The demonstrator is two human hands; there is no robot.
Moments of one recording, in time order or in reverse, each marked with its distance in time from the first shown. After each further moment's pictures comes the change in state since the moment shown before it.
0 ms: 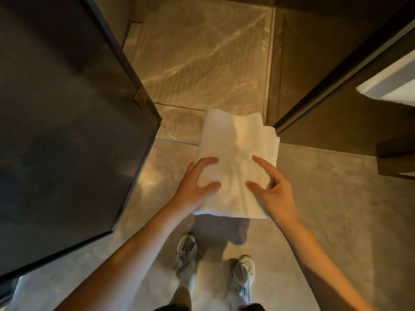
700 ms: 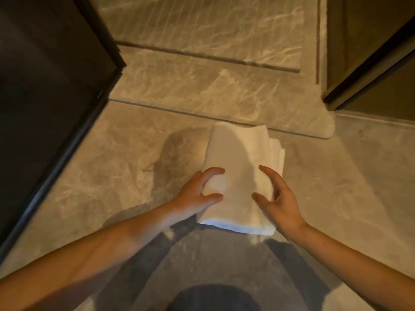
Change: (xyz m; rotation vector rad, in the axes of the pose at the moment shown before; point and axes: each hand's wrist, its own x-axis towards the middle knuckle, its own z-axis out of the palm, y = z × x) left_hand 0.267 -0.462 0.124 0.130 -0.169 0.040; right_hand 0.203 0.518 0.096 -0.218 -0.073 -0.047
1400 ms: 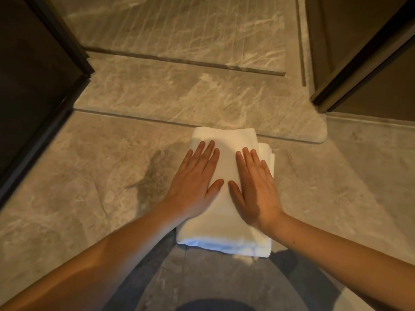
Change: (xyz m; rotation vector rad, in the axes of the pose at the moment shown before) left_hand 0.079 -0.006 0.012 1.046 0.261 0.404; right_hand 0.066 0.022 0.026 -0.817 0.011 -0.349
